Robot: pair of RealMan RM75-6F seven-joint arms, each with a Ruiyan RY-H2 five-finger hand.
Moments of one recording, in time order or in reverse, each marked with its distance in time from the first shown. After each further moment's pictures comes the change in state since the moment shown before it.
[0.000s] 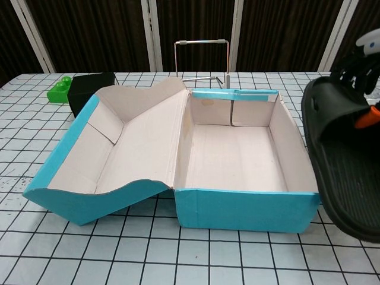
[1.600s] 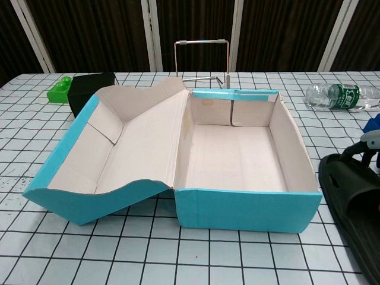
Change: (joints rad) left arm -0.013 -0.020 0.009 -0.003 0.011 -0.015 0.065; right arm -0.060 -0.273 -0.179 0.304 0.022 -0.120 -0.050
